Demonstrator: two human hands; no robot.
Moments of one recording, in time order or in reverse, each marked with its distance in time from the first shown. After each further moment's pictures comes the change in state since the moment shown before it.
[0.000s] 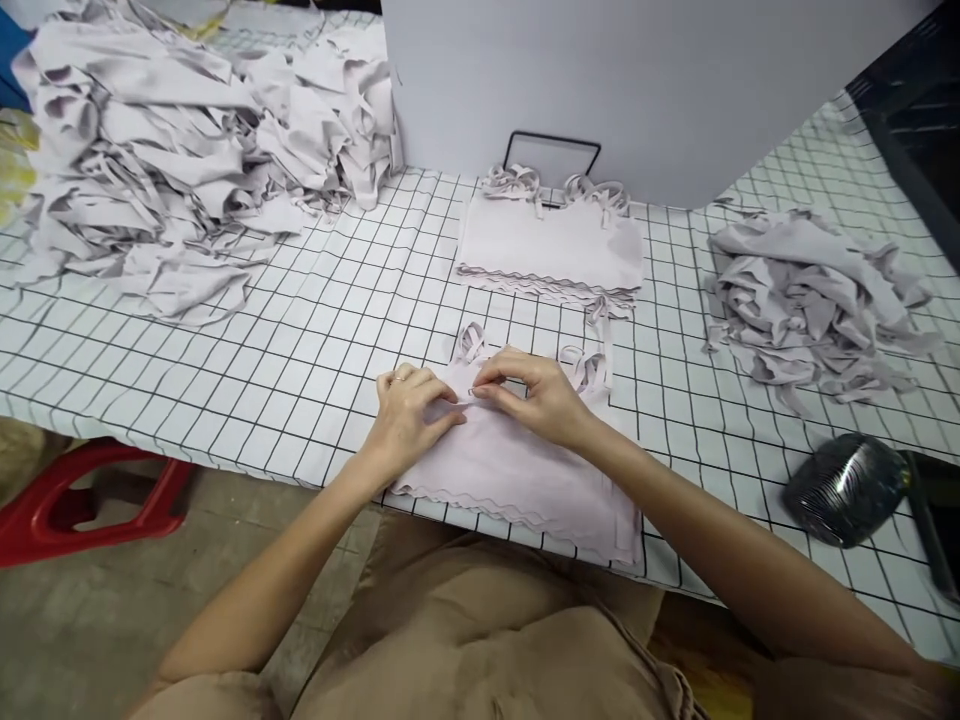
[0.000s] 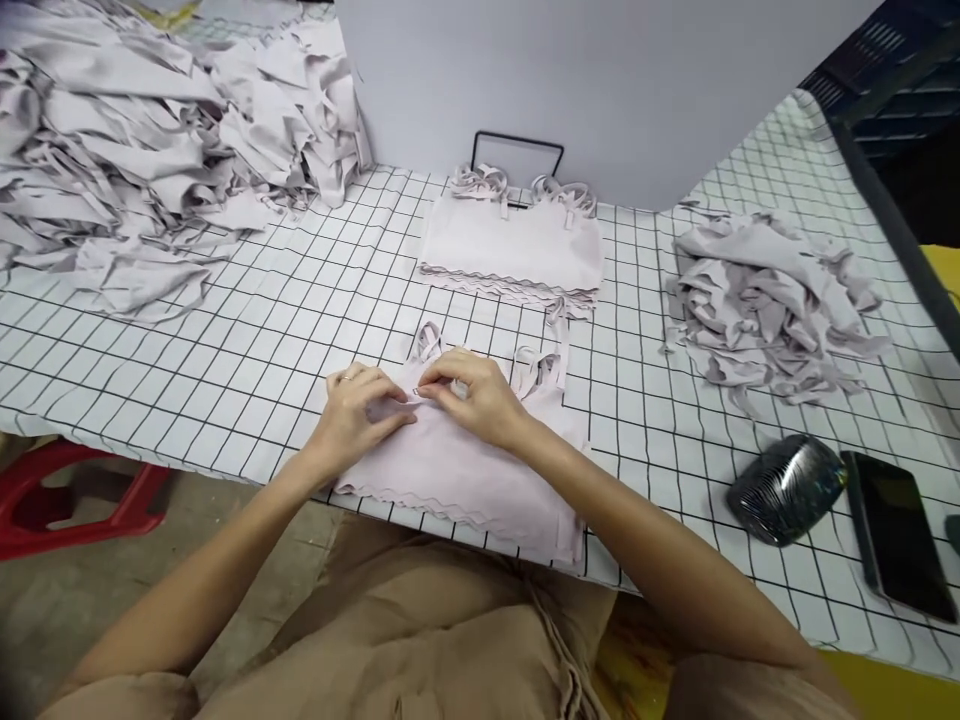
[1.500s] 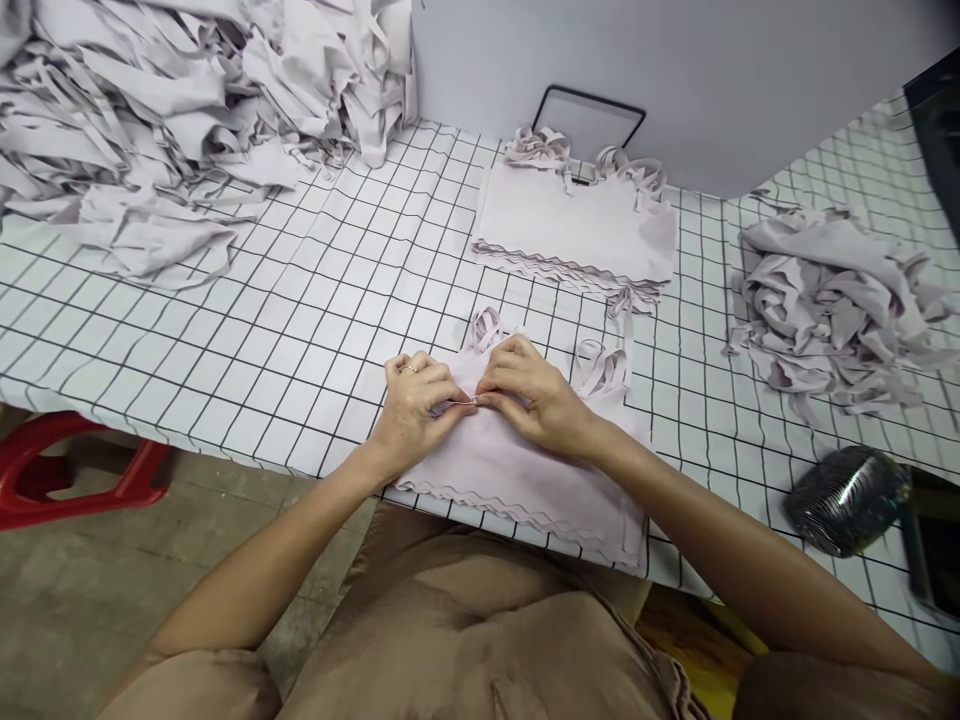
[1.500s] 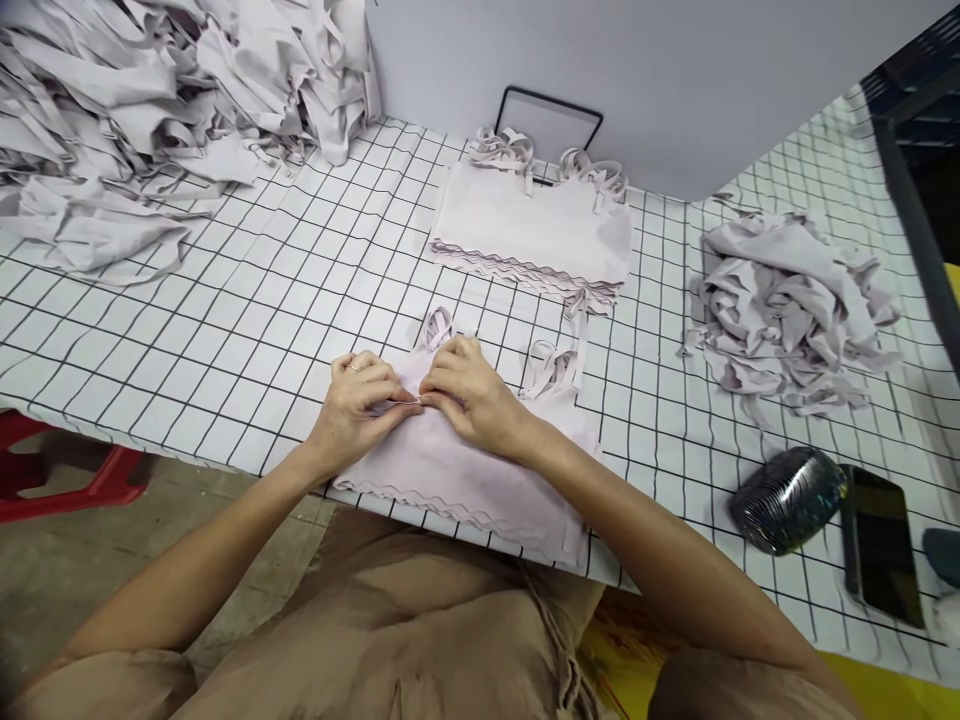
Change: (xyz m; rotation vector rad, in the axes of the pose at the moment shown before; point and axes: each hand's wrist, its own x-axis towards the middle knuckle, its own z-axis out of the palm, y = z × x) left_hand -0.004 -0.007 0.008 -0.087 0.103 0.137; right_hand 0.002 0.008 0.008 -0.200 -0.171 -0.234
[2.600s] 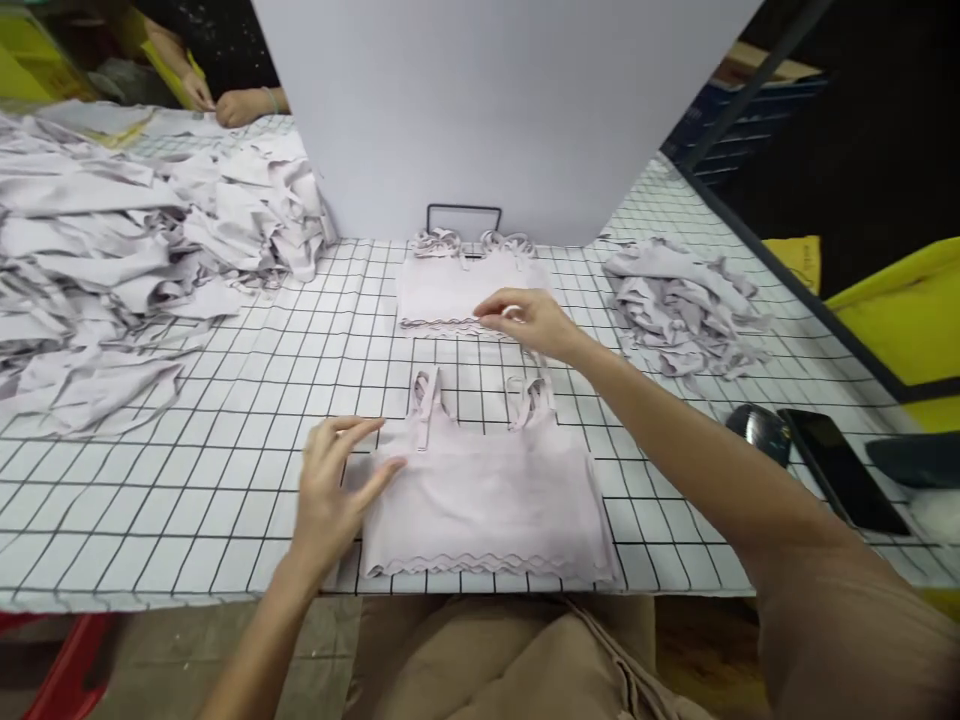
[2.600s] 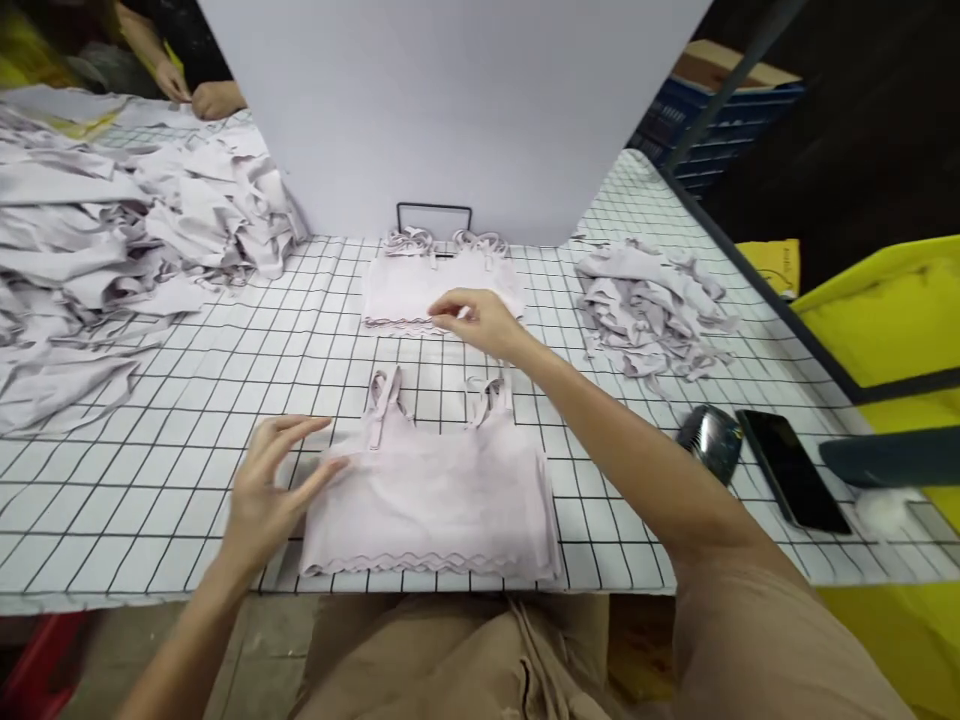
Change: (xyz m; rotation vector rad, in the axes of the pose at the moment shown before) left_hand -0.001 0.002 -0.036 -0.060 0.183 -0.086; right_hand 0.027 0.067 -0.115 0.014 0.255 0.396
